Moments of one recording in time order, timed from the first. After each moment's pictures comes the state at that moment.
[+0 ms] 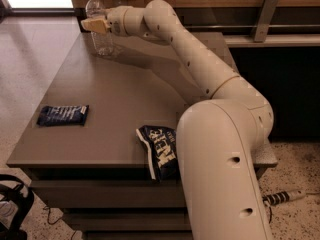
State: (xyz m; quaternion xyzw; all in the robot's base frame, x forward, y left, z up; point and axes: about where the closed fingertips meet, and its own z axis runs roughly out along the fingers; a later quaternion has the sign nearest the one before) arm 0.869 0.195 0.923 -0.39 0.64 0.32 0.58
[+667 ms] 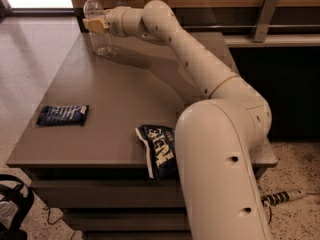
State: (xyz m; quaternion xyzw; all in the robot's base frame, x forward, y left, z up) arm 0.868 0.201 0.921 -0.40 0.63 0.32 0.58
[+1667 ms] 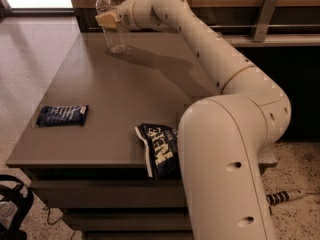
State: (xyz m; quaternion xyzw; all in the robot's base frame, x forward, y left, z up) arm 0.868 0.155 0.932 -0.40 0.68 0.28 0.55
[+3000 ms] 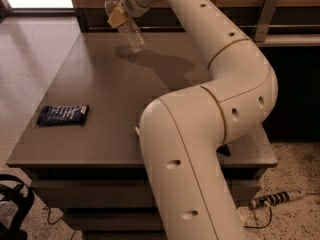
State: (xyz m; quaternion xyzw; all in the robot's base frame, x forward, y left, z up) arm 0.856 0.112 0.927 -0.46 0.78 0.14 0.40
